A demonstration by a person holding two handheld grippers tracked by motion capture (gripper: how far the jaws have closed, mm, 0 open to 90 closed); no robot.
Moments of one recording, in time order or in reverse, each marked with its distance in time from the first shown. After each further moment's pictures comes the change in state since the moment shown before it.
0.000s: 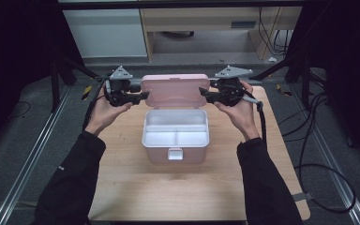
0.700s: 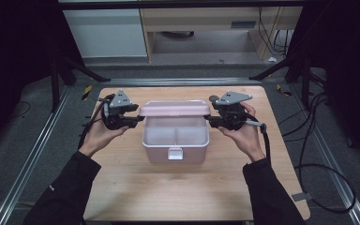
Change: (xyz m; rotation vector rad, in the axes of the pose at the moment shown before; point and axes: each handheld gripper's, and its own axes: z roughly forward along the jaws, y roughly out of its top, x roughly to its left) left arm -0.027 -0.048 -0.010 0.056 -0.001 0.114; right arm 0.025 -0.051 -0.019 0.086 0.029 -0.072
